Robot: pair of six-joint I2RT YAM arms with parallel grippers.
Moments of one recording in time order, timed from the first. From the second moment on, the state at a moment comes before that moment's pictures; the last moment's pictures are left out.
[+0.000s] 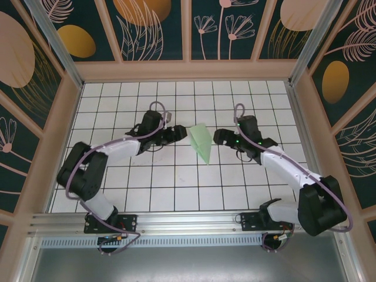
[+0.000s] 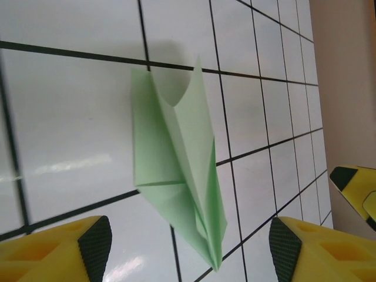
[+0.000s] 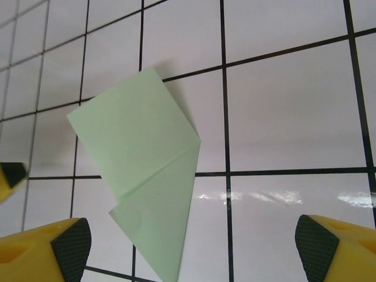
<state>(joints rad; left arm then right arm) -0.52 1.72 0.93 0.11 0.46 -0.78 0.36 1.23 0.69 -0.21 -0.19 0.56</state>
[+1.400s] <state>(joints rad) -0.53 1.99 1.00 0.34 0.83 -0.55 0.18 1.75 0.82 0.16 -0.89 0.32</state>
